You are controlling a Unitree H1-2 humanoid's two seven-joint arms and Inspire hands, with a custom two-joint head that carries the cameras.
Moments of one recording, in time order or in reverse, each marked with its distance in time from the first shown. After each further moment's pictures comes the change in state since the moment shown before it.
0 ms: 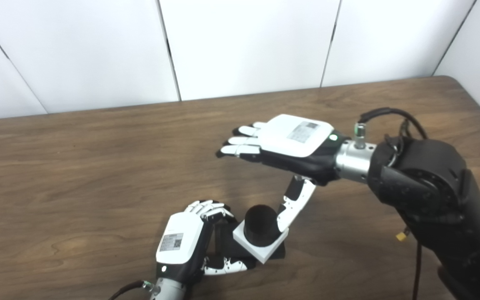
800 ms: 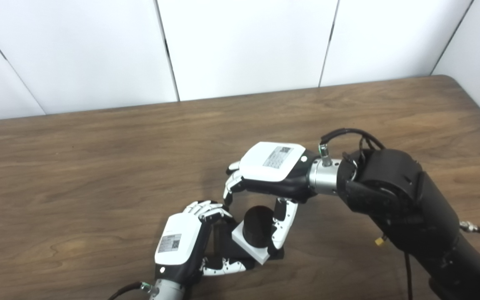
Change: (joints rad) left arm 0.003 -0.002 0.001 -0.002 -0.059 -0.001 0.002; right arm -0.053 0.044 0.126 0.136 -0.077 -0.203 0.008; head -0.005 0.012
